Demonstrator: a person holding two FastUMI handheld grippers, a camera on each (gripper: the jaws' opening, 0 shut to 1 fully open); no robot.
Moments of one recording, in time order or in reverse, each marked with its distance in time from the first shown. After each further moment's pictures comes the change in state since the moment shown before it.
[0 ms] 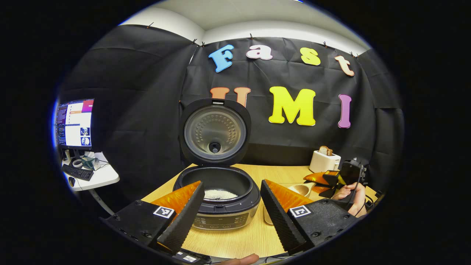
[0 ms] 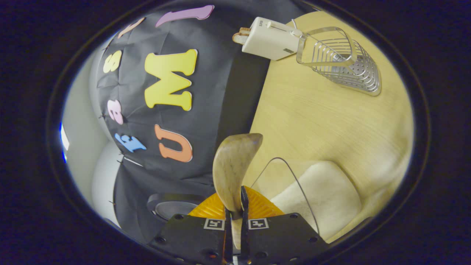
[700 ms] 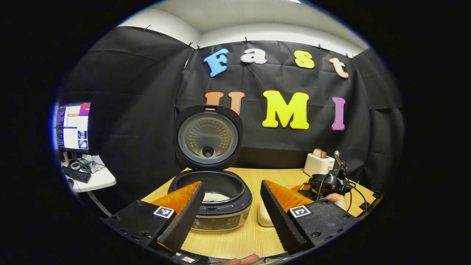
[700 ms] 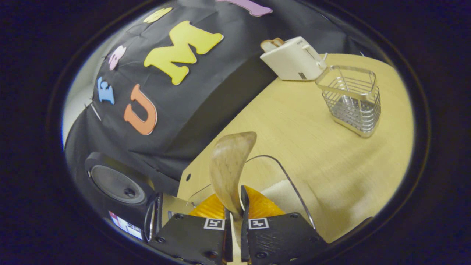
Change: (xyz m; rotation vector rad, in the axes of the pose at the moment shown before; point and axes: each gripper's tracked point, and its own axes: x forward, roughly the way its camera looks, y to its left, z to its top) left arm -0.007 -0.022 0.007 0.020 -0.025 -0.047; right arm 0.020 -0.058 -0.008 -0.427 -0.072 -0.355
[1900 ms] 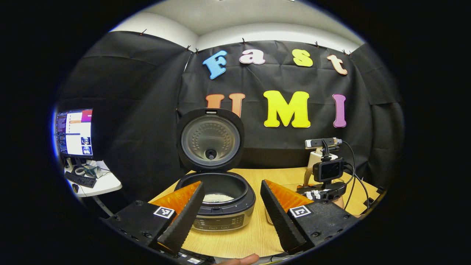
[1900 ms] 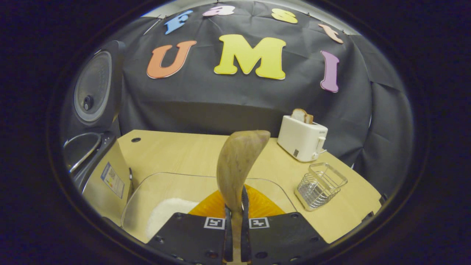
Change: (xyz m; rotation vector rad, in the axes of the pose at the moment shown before) left arm -0.009 0.006 0.007 0.038 -0.014 0.023; right arm -0.006 -0.004 0.017 -0.861 -0.263 -0.445
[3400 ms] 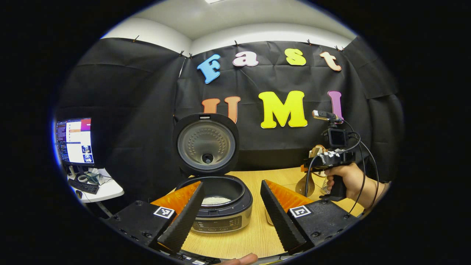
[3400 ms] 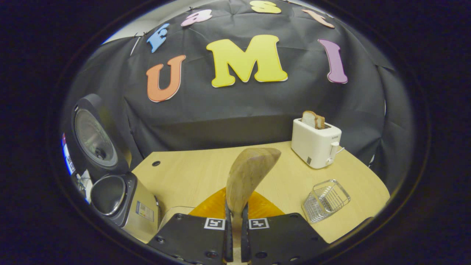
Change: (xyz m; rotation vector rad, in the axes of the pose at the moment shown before) left arm -0.003 -0.011 0.003 0.055 -0.027 -0.006; right arm -0.003 -0.027 0.071 0.135 0.032 0.181
